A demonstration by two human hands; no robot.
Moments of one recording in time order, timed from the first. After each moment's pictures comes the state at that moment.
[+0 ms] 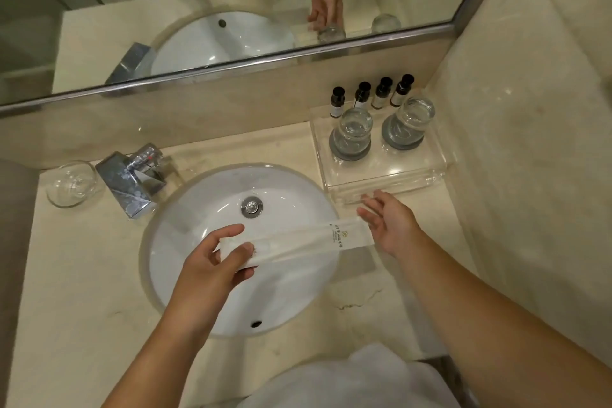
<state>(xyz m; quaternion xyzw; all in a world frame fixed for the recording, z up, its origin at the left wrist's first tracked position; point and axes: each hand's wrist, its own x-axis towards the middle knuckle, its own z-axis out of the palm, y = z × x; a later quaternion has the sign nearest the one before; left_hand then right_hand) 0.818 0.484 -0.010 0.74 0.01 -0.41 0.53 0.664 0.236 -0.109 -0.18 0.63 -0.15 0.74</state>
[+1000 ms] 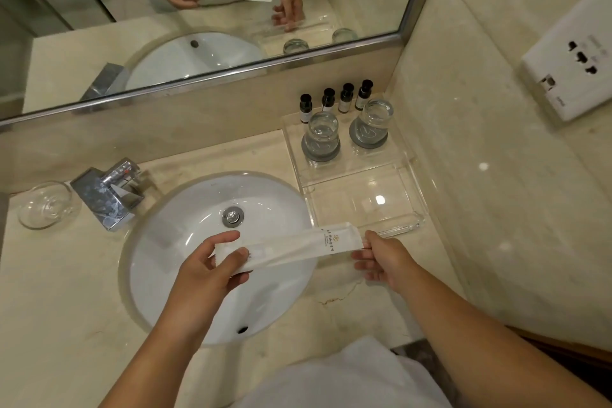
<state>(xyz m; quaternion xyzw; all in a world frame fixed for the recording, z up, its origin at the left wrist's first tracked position) 0.797 0.482 -0.009 0.72 -0.02 -0.44 0.53 0.585 0.274 -0.123 -0.35 0.70 0.03 0.63</state>
